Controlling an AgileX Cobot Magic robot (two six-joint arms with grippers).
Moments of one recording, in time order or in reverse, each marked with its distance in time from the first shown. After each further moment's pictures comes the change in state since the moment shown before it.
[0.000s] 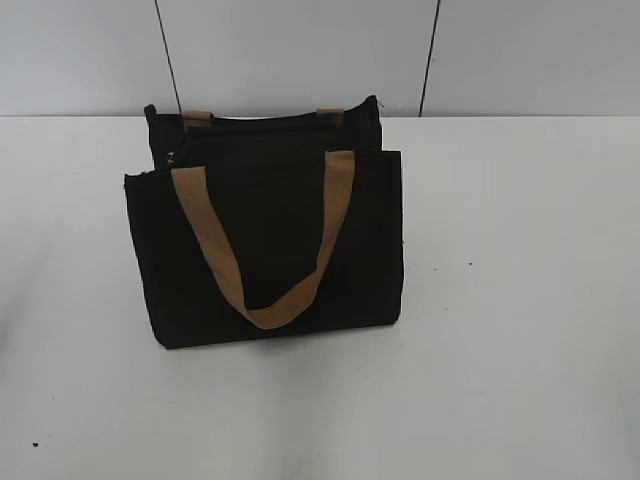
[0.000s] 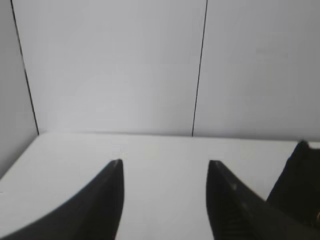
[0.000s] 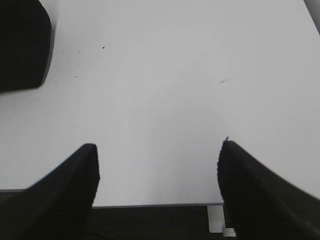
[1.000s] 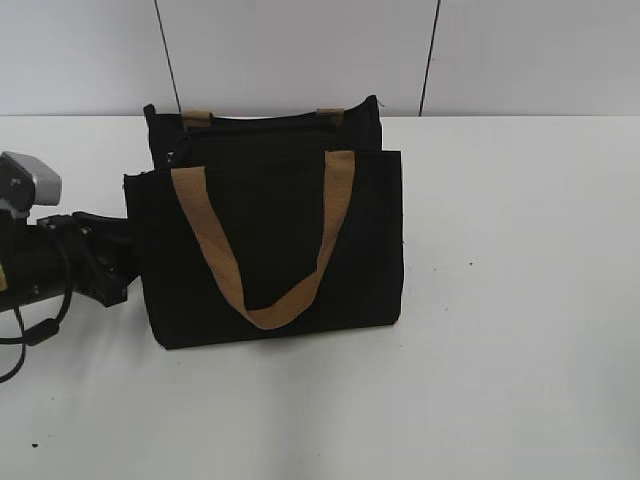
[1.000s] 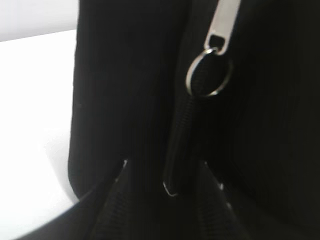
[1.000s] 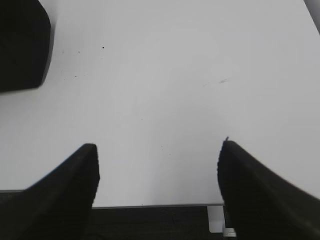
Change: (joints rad) left arm 0.000 1.234 -0.249 0.922 -0.853 -0.323; right arm 0.000 0.000 0.000 0.000 0.000 0.000
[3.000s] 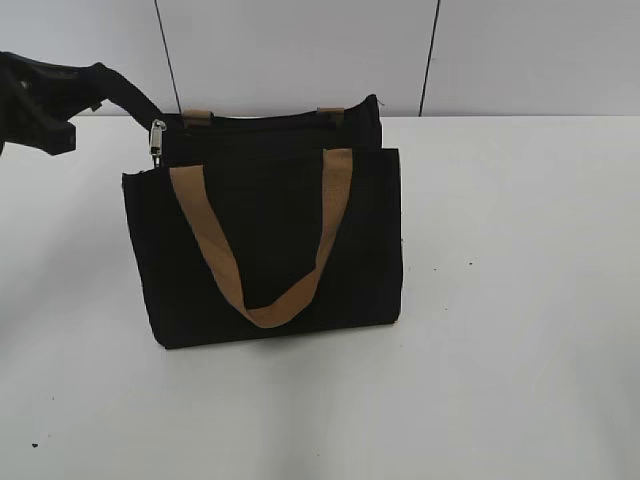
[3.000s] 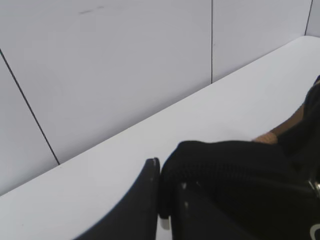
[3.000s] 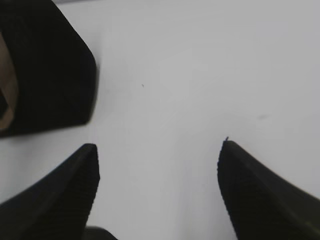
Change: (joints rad) left arm 0.000 -0.418 -0.222 0.165 0.418 -0.297; right arm 0.000 0.021 -0.021 0.106 -0.094 0.000
